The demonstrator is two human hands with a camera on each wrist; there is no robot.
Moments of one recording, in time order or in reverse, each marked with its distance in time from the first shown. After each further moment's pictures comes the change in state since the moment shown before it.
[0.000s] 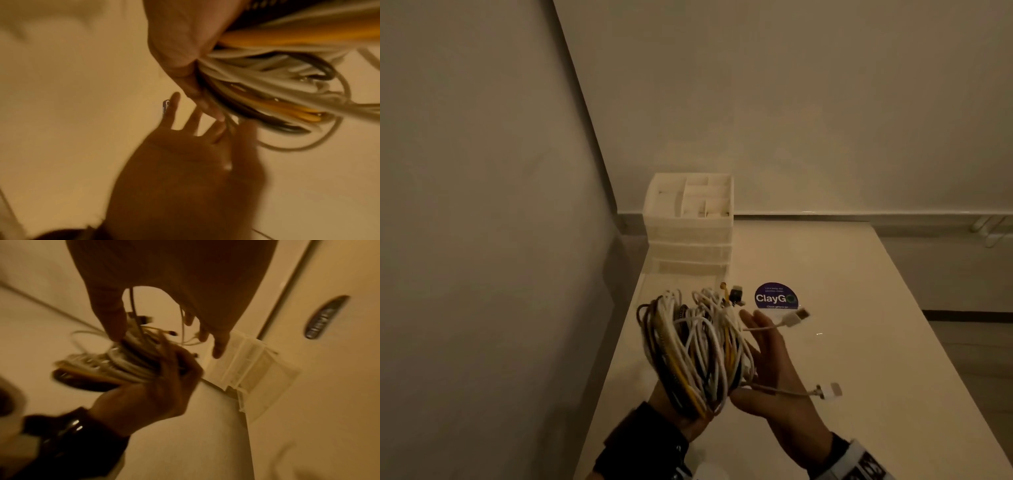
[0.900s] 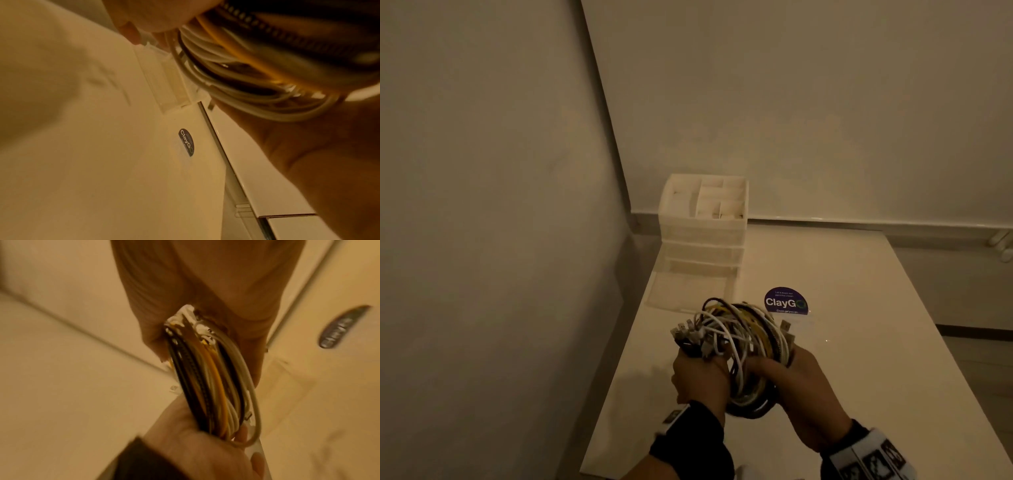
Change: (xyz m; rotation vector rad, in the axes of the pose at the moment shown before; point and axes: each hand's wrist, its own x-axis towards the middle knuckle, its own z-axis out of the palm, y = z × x) left_hand 0.068 -0.101 0.036 0.591 0.352 0.398; right_hand 0.011 -0.017 -0.003 -0.106 0.163 0.186
